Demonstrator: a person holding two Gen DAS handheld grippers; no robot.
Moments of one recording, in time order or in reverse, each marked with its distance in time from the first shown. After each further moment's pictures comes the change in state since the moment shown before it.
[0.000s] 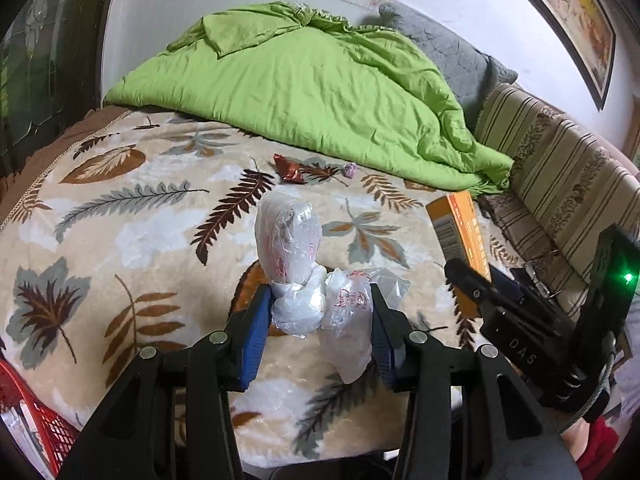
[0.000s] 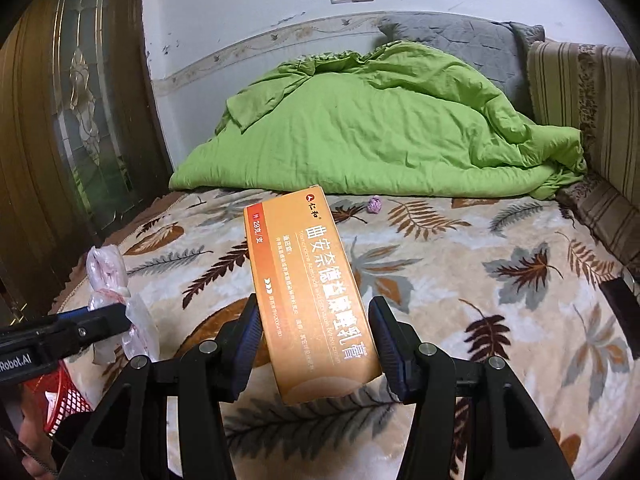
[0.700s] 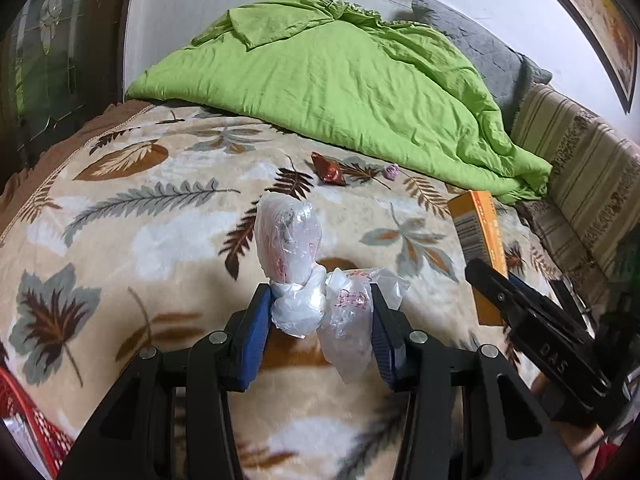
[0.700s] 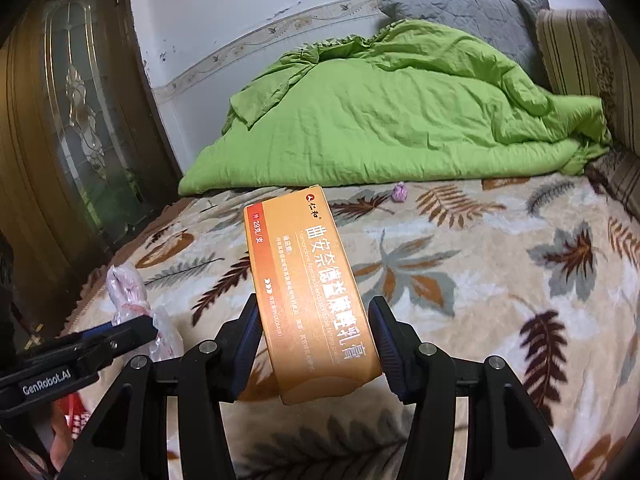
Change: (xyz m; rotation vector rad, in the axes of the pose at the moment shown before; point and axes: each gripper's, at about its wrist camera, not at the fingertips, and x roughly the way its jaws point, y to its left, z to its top) left arm 0.046 0.028 0.013 -0.024 -0.002 0.114; right arm 0.056 0.003 0.006 0.058 0.010 0.072
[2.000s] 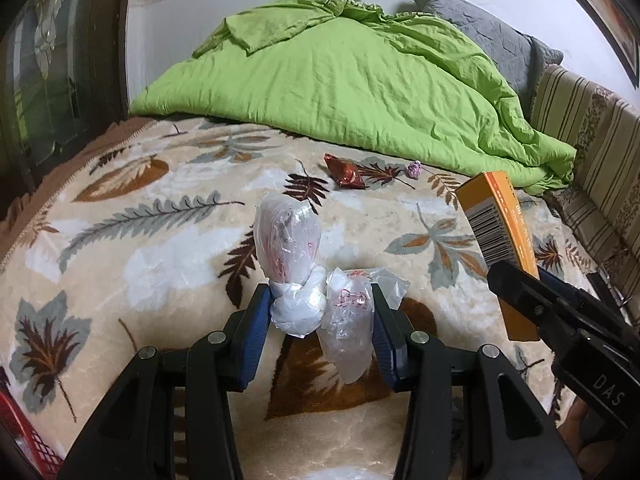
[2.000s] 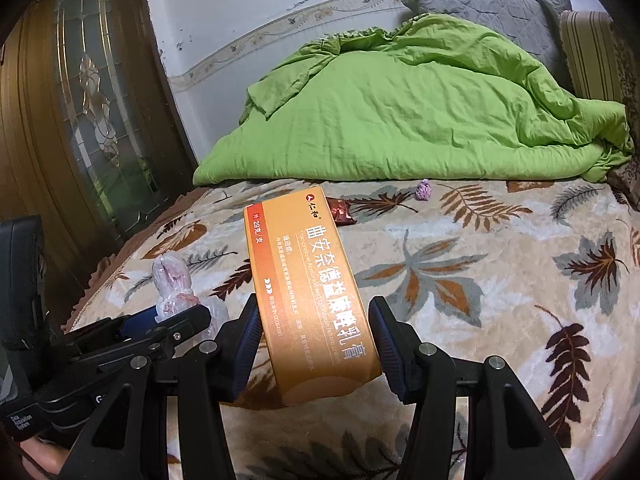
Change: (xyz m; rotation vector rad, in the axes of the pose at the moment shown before) left arm 0.038 -0.008 -0.001 0.077 -0.039 0.101; right arm 0.019 0.004 -0.001 -0.032 0.025 0.069
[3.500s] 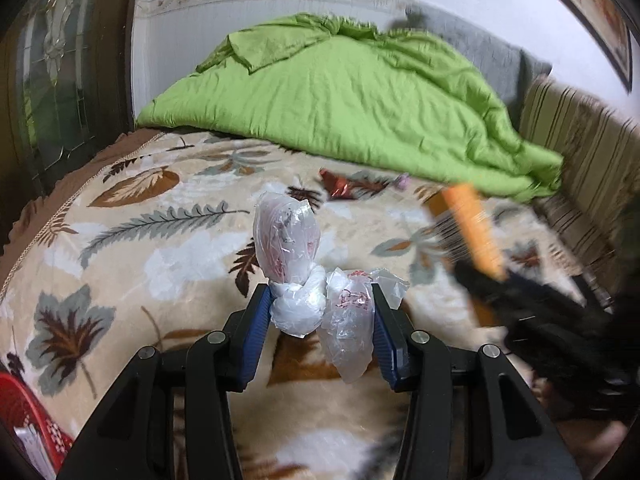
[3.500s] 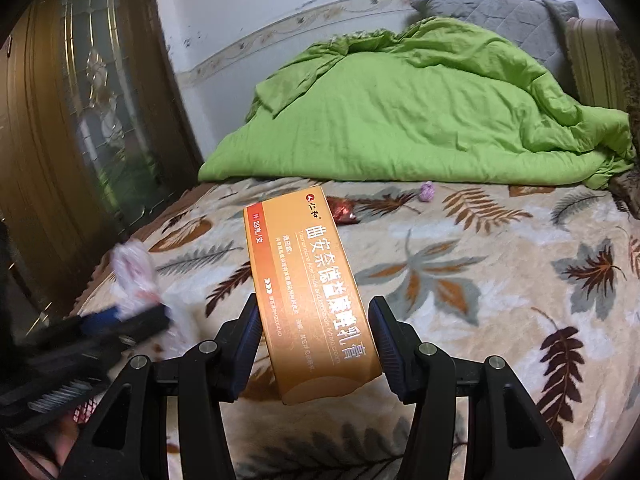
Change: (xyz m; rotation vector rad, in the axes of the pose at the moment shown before) left arm -0.061 0.005 -0.003 -0.025 -0.043 -0.031; right arm -0.013 0.004 -0.001 -0.027 0.009 0.017
